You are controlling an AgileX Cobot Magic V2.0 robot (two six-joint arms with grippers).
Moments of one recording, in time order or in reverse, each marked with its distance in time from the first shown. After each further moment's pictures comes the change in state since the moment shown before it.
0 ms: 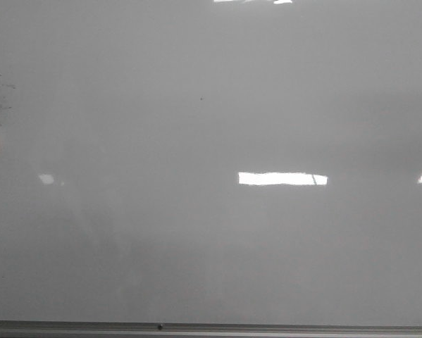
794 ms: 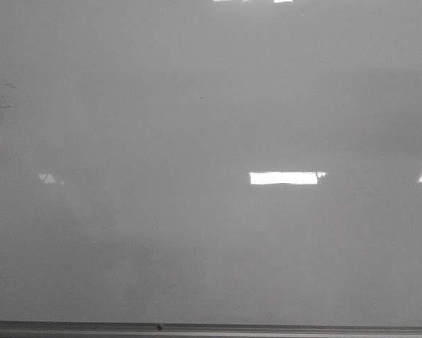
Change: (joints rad) left arm -0.017 0.250 -0.065 0.004 0.072 0.000; right arm 0.000 0.129 -0.067 0.000 0.045 0.000
